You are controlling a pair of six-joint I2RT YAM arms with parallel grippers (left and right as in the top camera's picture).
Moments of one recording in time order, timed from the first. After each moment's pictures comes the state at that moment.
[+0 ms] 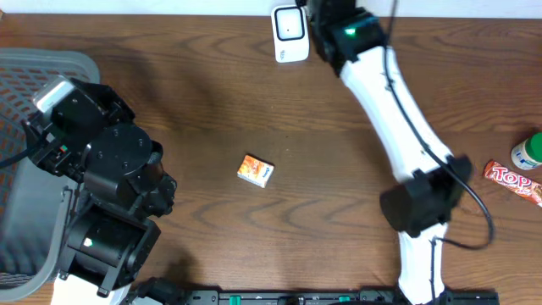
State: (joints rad) left arm -0.41 0.92 1.15 -0.34 -1.26 -0.14; right arm 0.45 2.20 2.27 -0.26 0.43 -0.22
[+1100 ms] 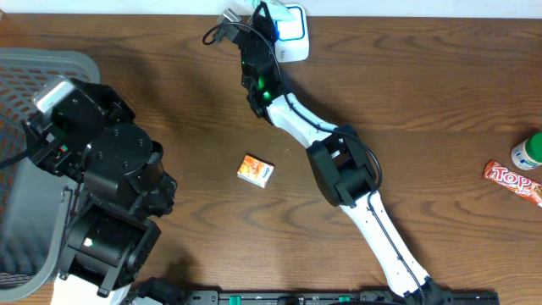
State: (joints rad) left arm -0.41 0.92 1.15 -0.34 -1.26 -0.14; right arm 0.60 2.78 2.26 0.65 0.69 -1.16
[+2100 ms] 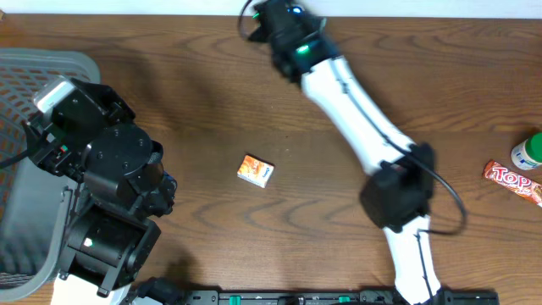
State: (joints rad) left arm -0.41 0.92 1.15 -0.34 -1.26 -0.14; right arm 0.54 2.26 2.25 -0.85 0.72 -0.88
